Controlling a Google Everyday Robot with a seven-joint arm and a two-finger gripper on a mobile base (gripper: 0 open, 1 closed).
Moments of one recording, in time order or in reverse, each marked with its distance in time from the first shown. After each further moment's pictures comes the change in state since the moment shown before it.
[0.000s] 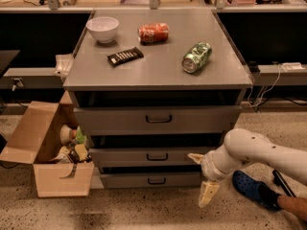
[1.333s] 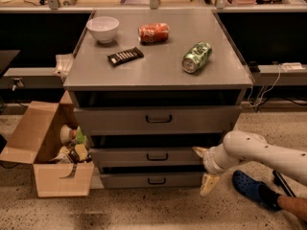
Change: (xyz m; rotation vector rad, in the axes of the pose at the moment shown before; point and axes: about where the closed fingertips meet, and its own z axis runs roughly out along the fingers) arm 0.046 -0.049 0.026 0.114 0.062 -0.025
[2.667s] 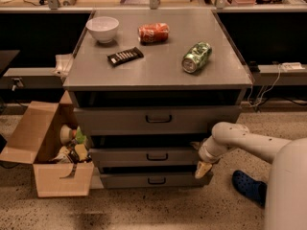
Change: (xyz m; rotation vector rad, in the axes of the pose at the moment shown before) arm 0.043 -0.065 0.064 -0.013 0.069 -0.009
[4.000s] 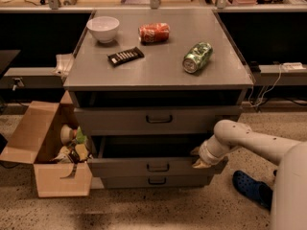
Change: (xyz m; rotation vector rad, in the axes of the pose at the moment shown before) arm -0.014 0.016 -0.011 -0.078 -0.047 -0.010
